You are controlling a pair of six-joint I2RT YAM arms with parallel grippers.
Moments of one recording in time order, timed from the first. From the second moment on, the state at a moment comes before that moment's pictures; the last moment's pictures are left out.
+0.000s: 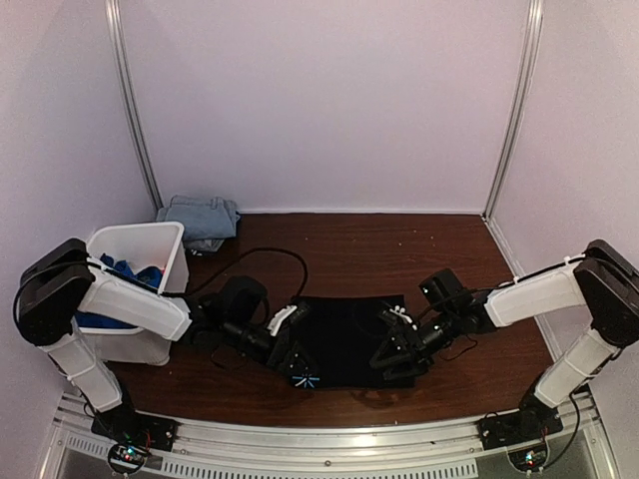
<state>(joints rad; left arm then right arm) -0.92 1.65 0.68 0.21 0.64 -0.55 0.67 1.57 0.60 -0.02 -1.03 0.65</state>
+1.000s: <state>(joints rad) -0.58 2.10 1.29 -0.01 0.56 -0.37 0.32 2.05 1.22 -0.08 -1.01 0.60</state>
